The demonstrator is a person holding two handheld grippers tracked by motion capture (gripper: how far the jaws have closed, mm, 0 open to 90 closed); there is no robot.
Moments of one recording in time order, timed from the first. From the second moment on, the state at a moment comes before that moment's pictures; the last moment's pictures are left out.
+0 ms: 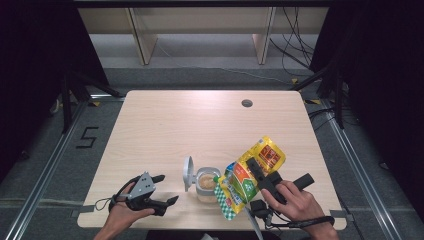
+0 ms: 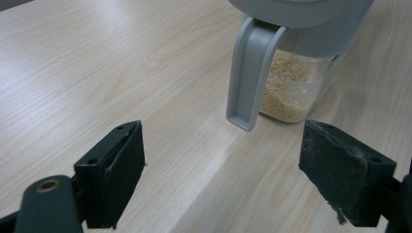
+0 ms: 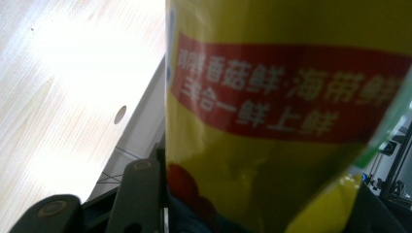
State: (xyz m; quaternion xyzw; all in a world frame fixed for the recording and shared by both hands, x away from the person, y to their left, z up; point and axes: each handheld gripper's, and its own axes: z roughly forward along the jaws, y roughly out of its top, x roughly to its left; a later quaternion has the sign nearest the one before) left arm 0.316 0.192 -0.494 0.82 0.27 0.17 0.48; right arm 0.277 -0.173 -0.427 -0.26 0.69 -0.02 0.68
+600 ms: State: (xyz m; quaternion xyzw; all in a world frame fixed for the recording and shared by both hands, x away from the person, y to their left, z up) left arm 0.314 0.192 -0.495 0.82 0.28 0.17 0.48; right arm 0.276 -0.170 -0.427 -0.29 0.68 -0.03 0.67
